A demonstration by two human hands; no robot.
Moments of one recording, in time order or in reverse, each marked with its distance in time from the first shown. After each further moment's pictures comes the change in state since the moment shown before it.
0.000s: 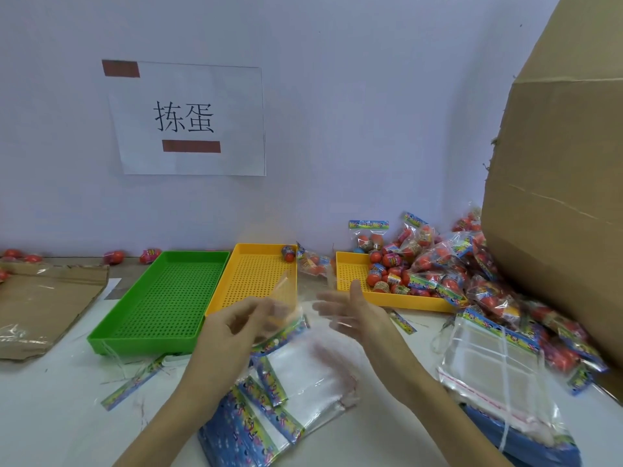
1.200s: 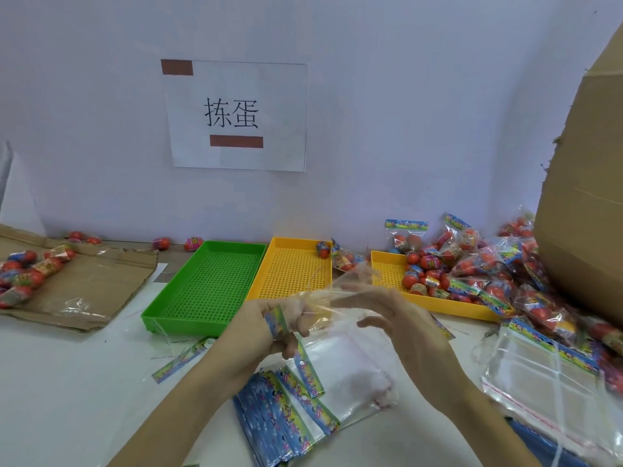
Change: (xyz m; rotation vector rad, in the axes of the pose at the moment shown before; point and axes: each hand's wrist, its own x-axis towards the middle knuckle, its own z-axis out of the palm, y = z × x) left_hand 0.004 0.008 -0.019 -0.235 -0.176 -0.329; right_hand -0.010 -0.008 0.000 0.021 -0.234 -0.349
